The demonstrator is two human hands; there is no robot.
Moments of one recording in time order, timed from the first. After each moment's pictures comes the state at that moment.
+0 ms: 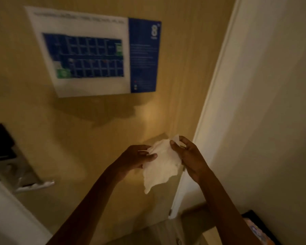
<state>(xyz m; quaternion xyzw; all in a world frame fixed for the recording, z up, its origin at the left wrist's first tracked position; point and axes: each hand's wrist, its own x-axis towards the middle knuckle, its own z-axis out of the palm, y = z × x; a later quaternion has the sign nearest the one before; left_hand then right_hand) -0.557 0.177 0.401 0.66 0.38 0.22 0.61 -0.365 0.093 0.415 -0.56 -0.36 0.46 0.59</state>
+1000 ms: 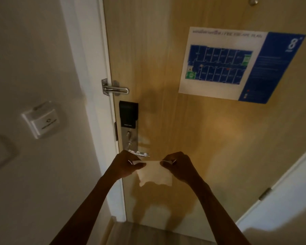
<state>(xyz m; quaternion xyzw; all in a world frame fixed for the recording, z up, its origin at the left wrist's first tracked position) -0.869 0.115 0.363 0.66 0.61 0.33 0.30 -0.636 0.136 0.373 -0.54 -0.75 0.27 0.27</state>
